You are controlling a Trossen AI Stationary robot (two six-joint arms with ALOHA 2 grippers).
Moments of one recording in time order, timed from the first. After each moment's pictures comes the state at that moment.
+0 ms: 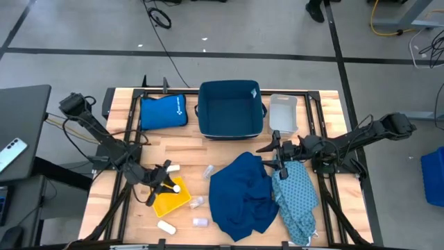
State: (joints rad) left arm -0.77 1.00 0.28 0.31 -0.43 -0.41; right arm 0.21 0.98 0.25 0.73 0.09 0.02
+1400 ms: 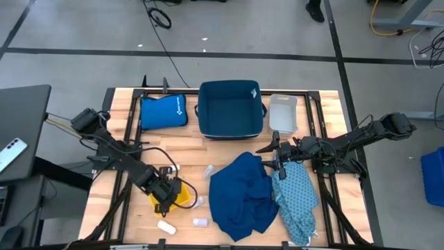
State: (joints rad) left arm -0.69 1.51 0.82 -0.63 -0.15 -0.71; right arm 0.21 0.98 0.25 0.65 0.10 0.01
